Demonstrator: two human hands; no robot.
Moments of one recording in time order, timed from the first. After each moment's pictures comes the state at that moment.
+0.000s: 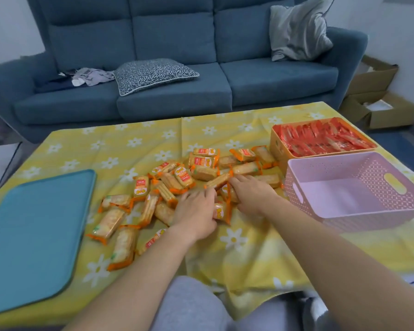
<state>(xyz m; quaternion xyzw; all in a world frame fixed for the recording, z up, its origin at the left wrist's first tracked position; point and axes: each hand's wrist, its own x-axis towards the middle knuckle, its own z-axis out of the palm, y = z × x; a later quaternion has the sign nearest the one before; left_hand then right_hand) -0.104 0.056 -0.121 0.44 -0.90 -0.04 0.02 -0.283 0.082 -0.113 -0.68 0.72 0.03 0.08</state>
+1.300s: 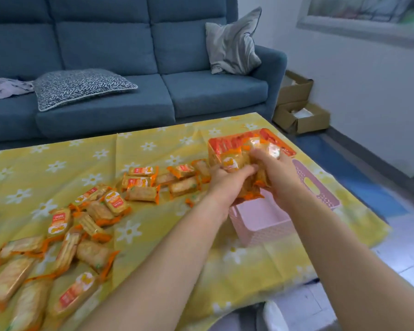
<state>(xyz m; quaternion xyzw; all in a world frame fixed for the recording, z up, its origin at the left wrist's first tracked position) -0.302 0.102 -0.040 0.39 -0.53 -0.71 0.25 -0.398 0.166 -0.014 -0.19 0.70 -0.61 0.32</state>
